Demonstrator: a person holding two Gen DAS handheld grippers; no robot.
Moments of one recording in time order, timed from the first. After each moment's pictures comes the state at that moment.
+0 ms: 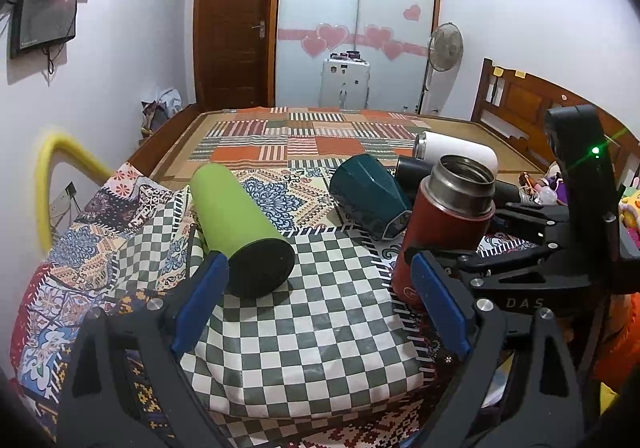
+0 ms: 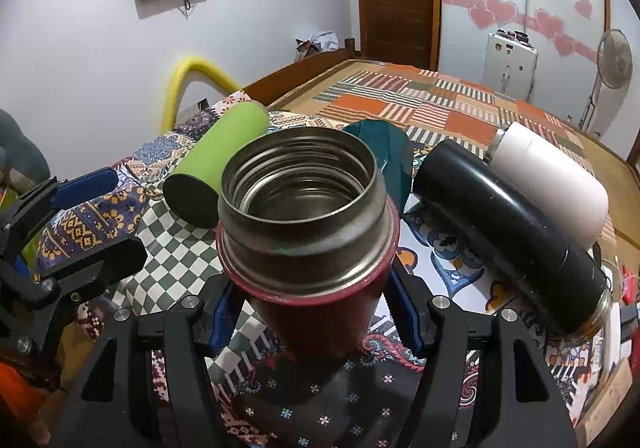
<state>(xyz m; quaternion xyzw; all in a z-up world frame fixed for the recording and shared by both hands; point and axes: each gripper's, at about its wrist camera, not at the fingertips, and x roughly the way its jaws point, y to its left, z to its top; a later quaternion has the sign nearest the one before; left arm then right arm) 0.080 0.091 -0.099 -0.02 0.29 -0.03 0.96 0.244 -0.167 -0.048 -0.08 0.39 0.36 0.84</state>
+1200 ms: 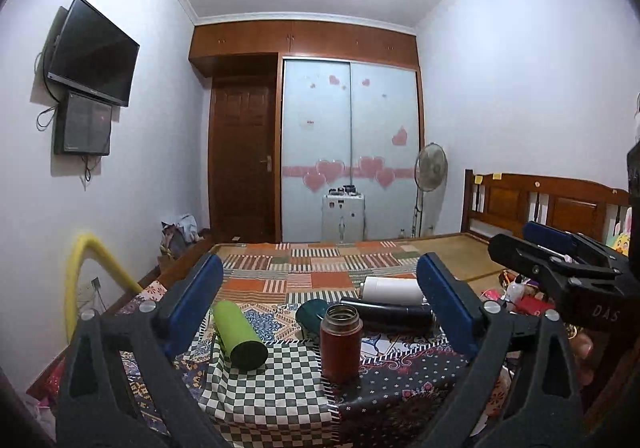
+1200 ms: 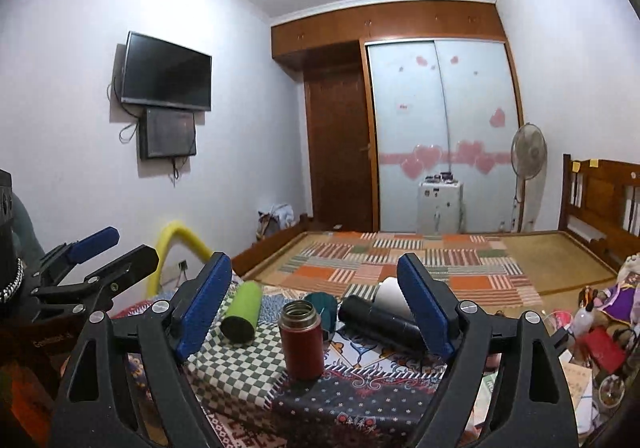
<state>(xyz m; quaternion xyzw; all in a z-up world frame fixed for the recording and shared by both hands) -0.091 0.014 0.032 -0.01 0.04 0.00 1.00 0.077 -0.282 0.098 0.03 0.10 0.28 0.96</state>
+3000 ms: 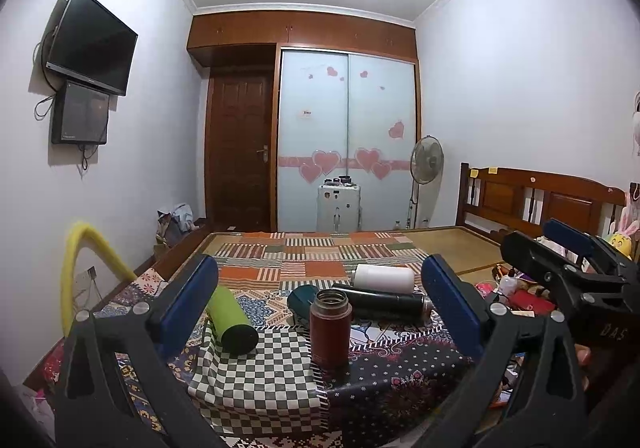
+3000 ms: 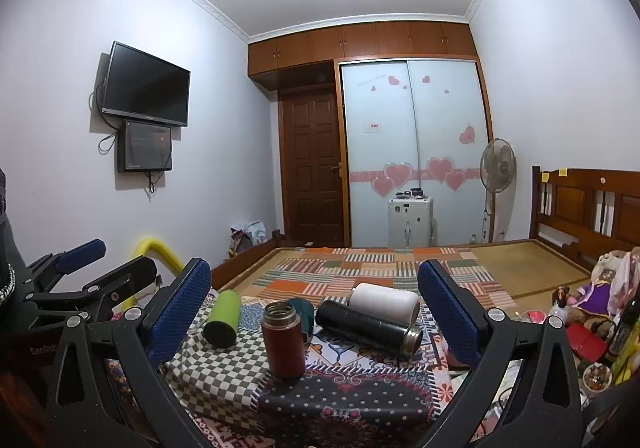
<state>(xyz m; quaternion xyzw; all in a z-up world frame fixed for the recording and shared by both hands) -0.094 0.011 0.030 -0.01 0.06 -0.01 1.00 0.045 -0.294 0.091 0.03 0.07 0.22 0.97</state>
